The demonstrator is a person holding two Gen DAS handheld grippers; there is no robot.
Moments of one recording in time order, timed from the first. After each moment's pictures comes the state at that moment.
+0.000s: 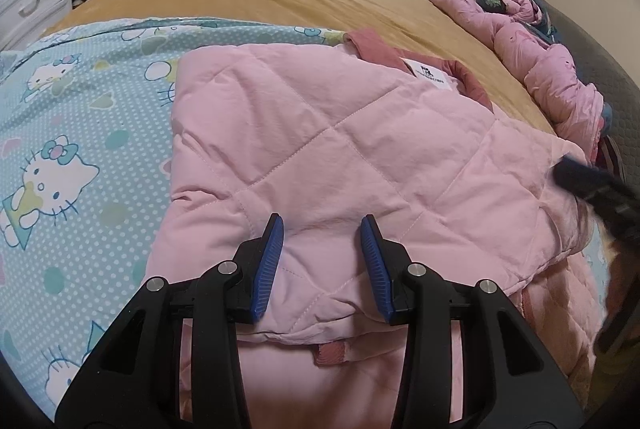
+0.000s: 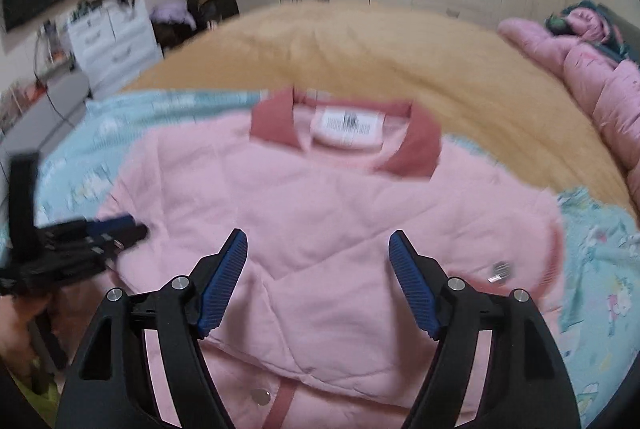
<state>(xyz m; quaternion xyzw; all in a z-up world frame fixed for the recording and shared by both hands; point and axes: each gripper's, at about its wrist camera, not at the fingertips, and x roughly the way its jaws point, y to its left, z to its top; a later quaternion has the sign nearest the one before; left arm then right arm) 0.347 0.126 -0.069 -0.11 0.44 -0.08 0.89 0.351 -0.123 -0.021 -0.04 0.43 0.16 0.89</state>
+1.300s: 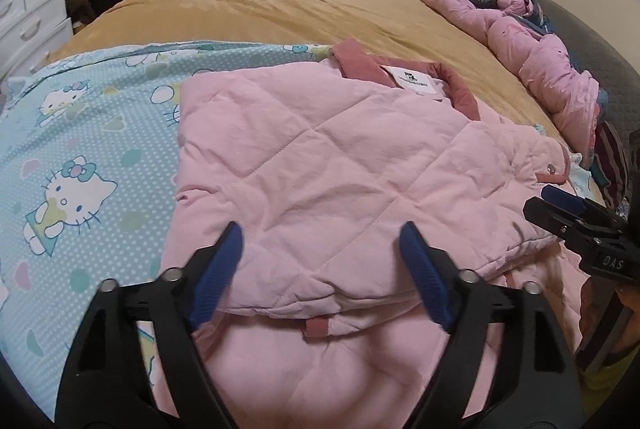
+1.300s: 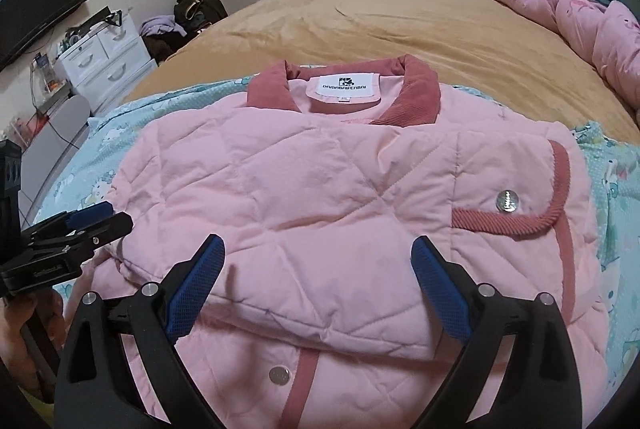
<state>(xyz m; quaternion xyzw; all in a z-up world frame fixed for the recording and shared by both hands) 0.330 0.117 -0.043 -0.07 0.43 -0.08 0.90 0.320 -0.139 -0.027 0.03 0.42 0.16 0.89</state>
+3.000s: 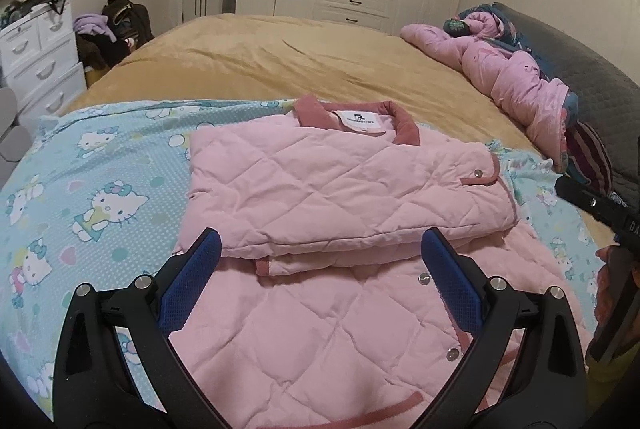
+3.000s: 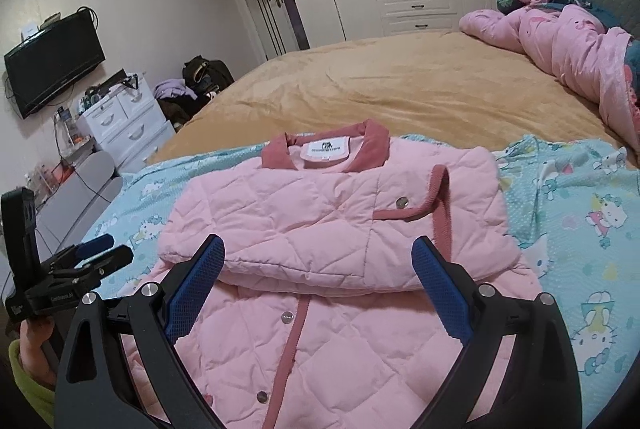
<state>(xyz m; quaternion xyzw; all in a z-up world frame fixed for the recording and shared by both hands) 0.235 0.076 0.032 -0.05 0.35 -0.08 0.93 0.214 -0.217 0.060 0.09 0.32 0.16 0.93</state>
